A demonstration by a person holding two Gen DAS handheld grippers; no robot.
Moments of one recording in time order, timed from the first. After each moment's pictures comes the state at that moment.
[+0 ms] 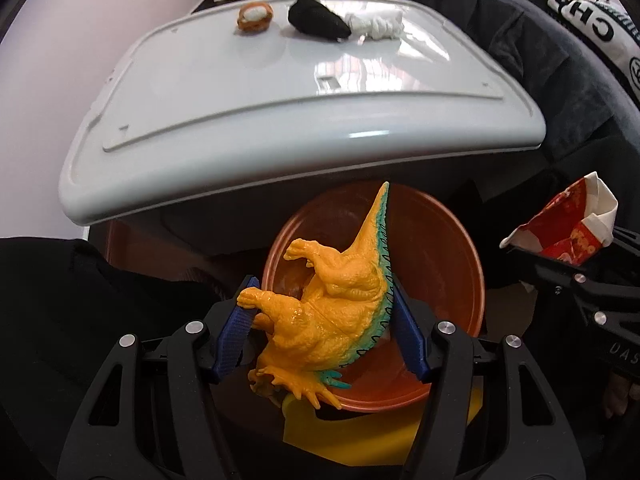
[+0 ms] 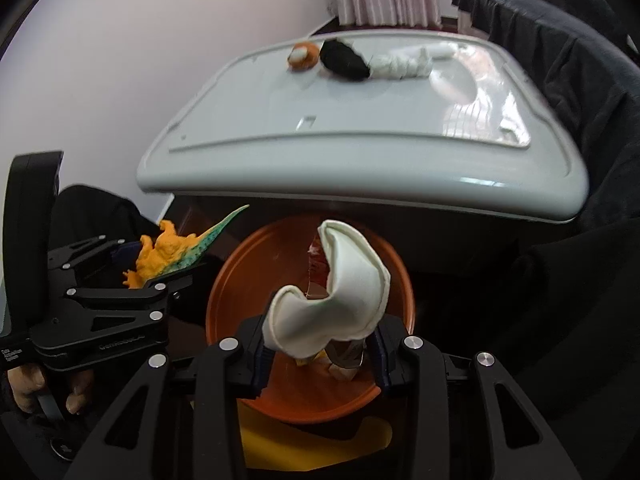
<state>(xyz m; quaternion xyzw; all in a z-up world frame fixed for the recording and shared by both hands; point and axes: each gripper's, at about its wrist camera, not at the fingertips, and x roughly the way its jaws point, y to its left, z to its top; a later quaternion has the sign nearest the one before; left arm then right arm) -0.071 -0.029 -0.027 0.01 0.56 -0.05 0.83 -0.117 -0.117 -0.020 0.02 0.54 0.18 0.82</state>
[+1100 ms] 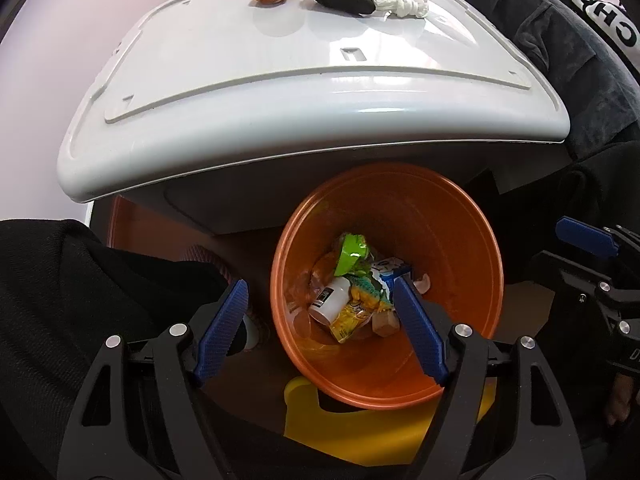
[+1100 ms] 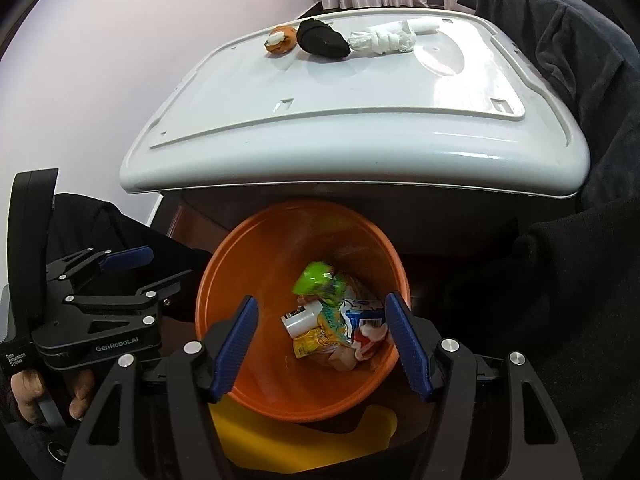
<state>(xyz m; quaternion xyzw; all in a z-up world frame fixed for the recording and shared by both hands) -0.065 -0.024 -0.041 0.00 0.59 -0.03 0.81 -0.112 -0.127 -0.030 0.04 0.56 0.15 0.82</state>
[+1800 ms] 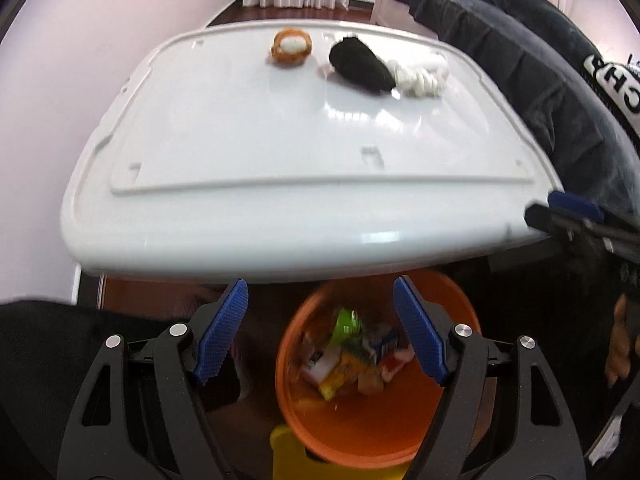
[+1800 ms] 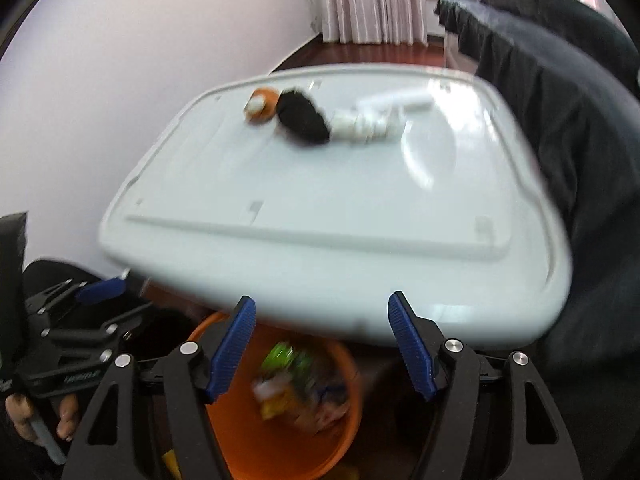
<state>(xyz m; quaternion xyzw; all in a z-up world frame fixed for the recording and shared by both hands) -0.008 0.000 -0.008 -0.05 0.52 -0.03 0.85 0.001 -0.140 0.012 -0.01 0.50 0.14 0.86</state>
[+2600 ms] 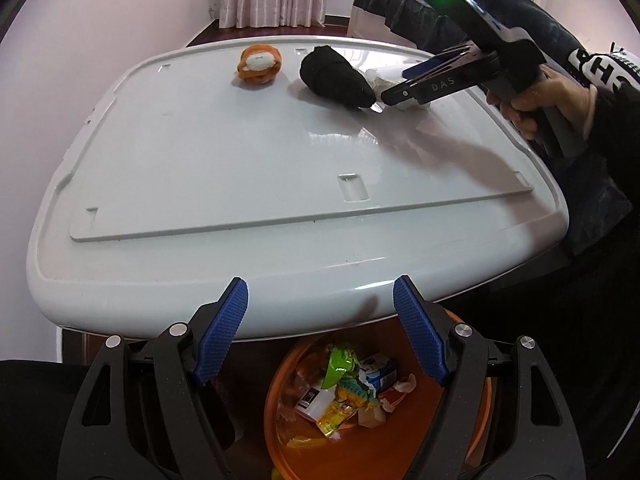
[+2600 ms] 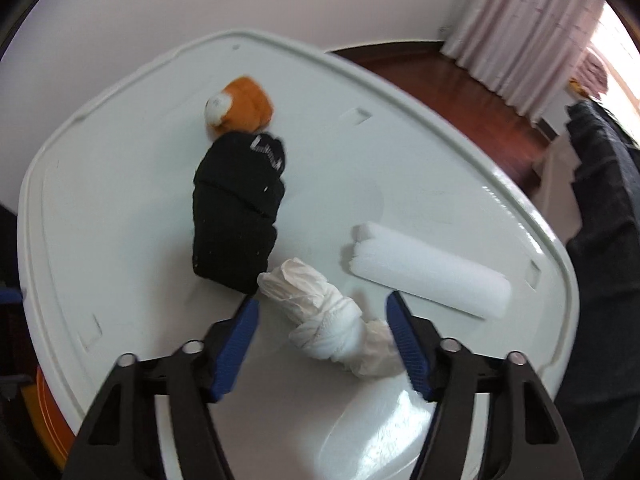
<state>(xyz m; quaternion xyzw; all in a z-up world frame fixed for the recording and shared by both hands) 0.017 -0.014 -0.031 -0.03 0.49 -0.06 0.87 0.211 -0.089 -0.045 -0.28 0.50 0.30 0.76</state>
